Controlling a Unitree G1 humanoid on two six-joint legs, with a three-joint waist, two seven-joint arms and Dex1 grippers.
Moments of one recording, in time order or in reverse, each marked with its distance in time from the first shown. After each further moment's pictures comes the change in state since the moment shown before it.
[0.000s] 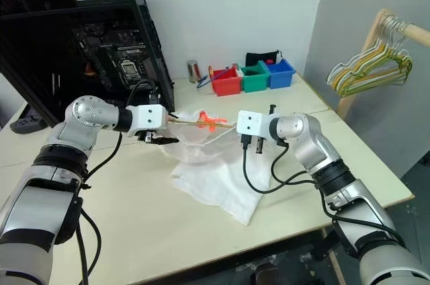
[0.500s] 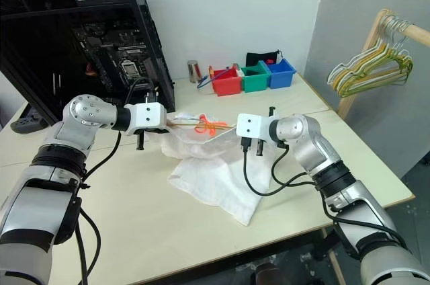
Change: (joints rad) left arm 0.007 0.005 0.013 -0.026 -0.014 0.007 -0.002; right arm 0.010 -0.013 0.012 -0.023 -0.006 0.001 0.016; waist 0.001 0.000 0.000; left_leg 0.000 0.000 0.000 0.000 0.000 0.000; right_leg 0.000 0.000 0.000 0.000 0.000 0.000
